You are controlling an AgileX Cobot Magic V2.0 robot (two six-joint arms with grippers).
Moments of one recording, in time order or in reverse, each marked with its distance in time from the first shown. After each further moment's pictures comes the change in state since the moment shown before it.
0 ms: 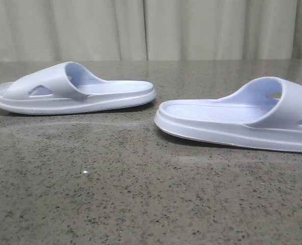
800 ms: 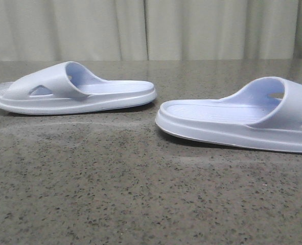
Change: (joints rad) left arm 0.000 0.311 -0.188 -0.248 0.227 0.316; right arm 0.000 0.103 -0.085 -0.078 0.225 0.000
